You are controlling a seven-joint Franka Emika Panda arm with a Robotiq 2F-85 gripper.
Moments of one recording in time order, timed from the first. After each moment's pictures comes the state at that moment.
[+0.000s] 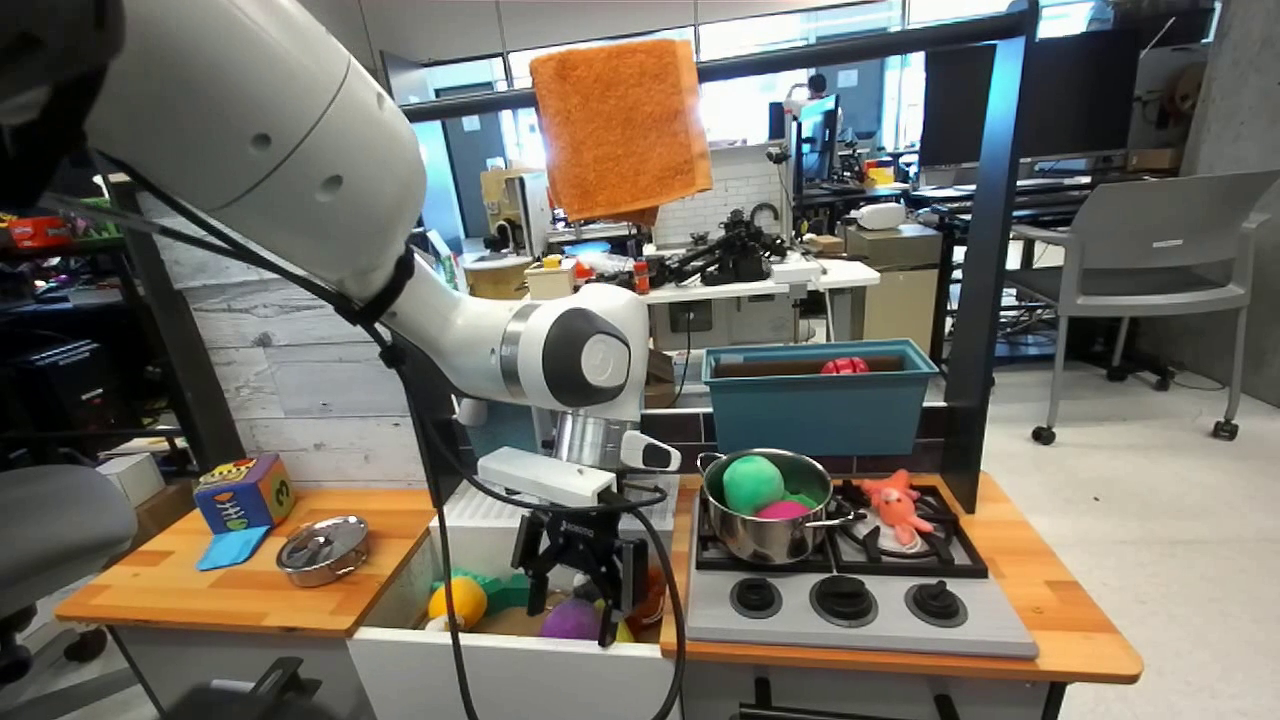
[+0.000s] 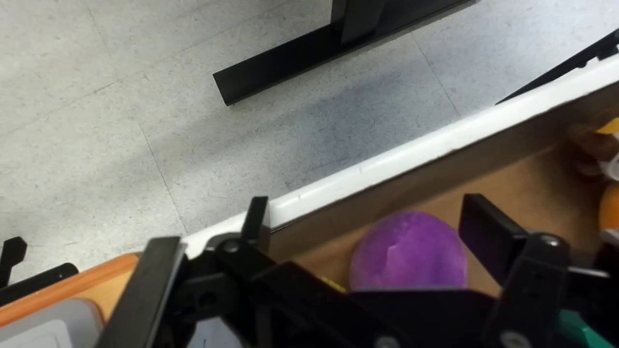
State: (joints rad) arm -0.27 1.39 -0.11 -1.00 0.09 1.91 0.02
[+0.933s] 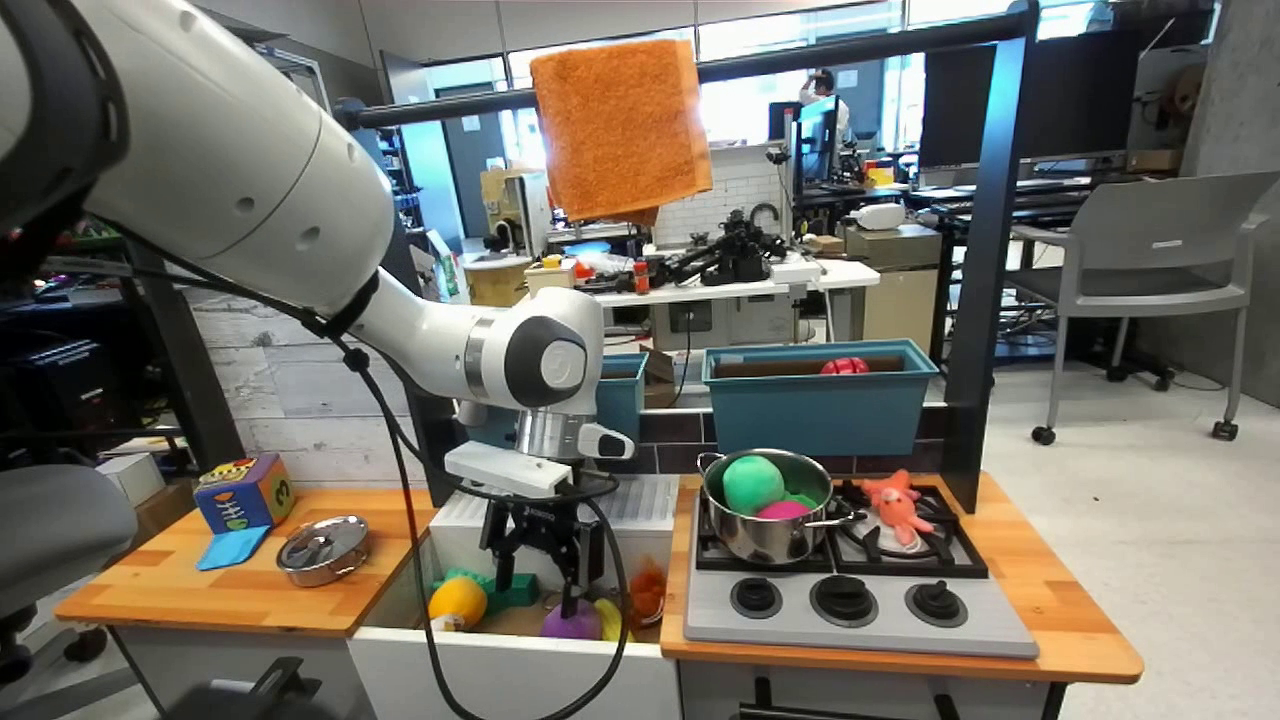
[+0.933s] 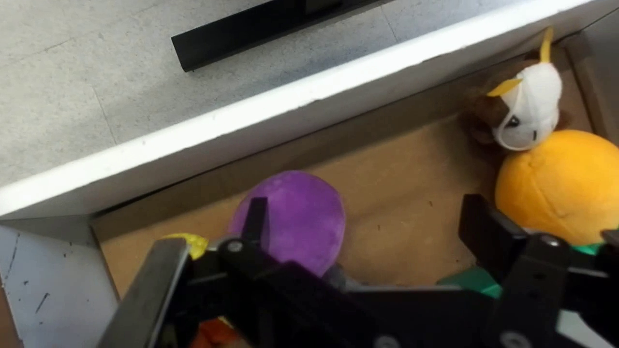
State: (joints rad) arm -0.22 1.48 -0.06 -0.85 0.10 1.91 0.04
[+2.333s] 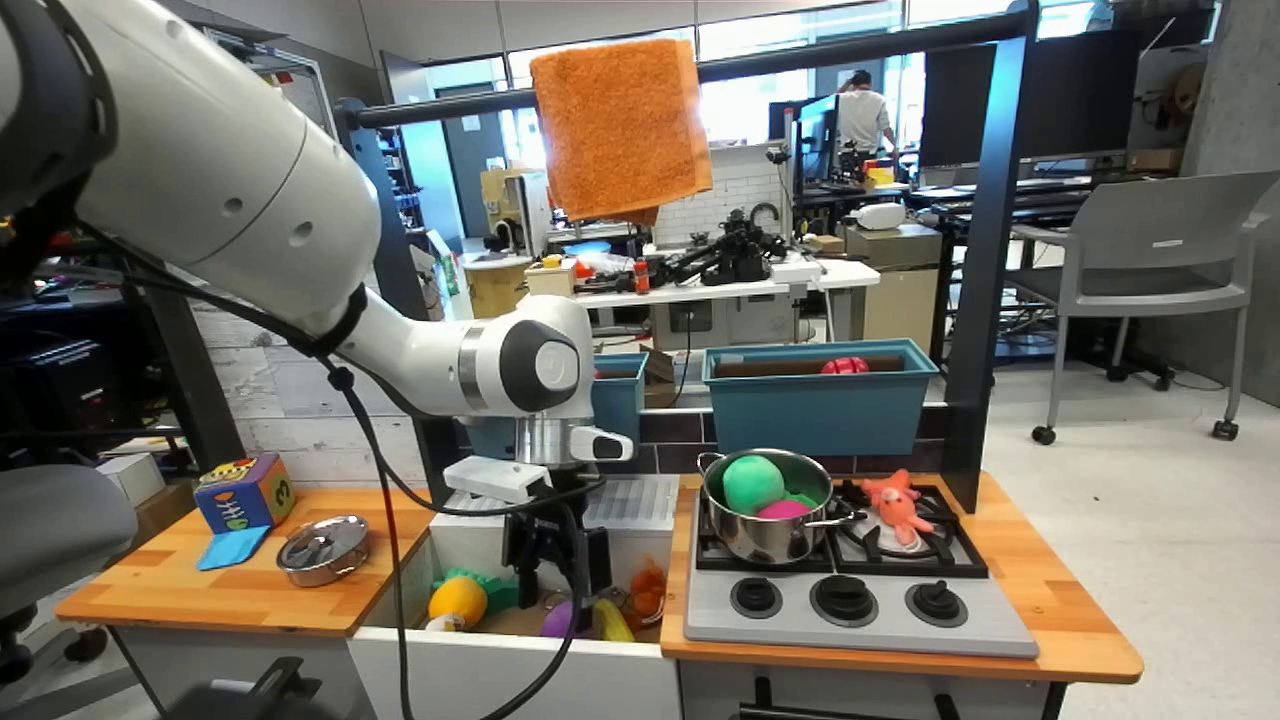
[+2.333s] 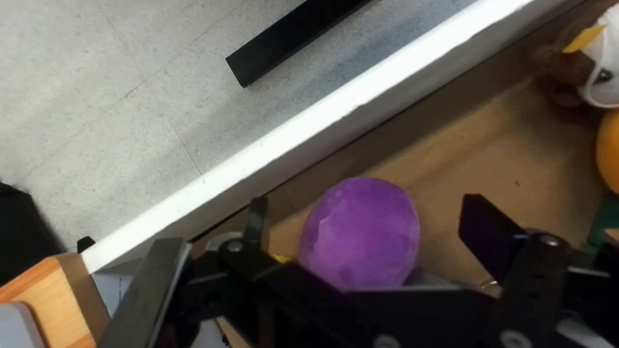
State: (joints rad) arm -0.18 1.48 -0.12 -0.88 0.02 1.92 0.32
